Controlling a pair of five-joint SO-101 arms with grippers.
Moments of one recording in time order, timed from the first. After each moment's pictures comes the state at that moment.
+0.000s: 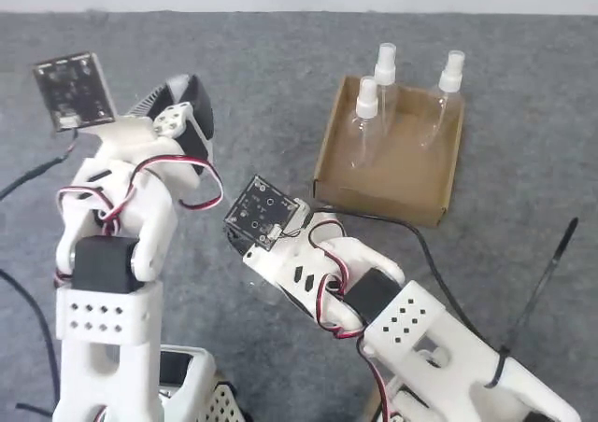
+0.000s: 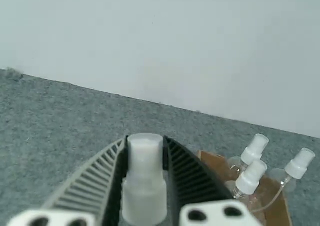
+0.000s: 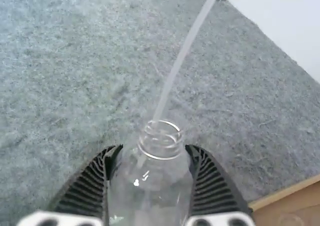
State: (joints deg) left arm -0.9 -49.4 31.2 51.5 22.0; right arm -50.4 -43.4 55.5 27.3 13.2
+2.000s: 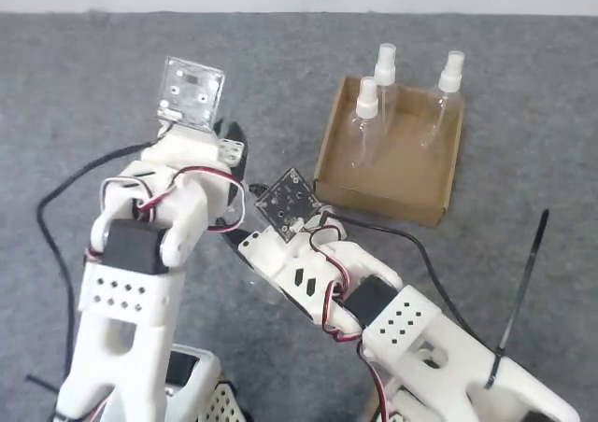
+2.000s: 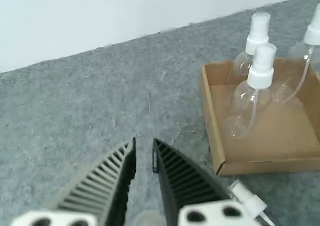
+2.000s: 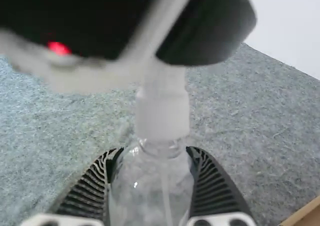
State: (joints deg) left arm 6.2 -44.5 33.2 60.4 -0.8; right arm -50.5 -43.3 62.1 11.7 0.3
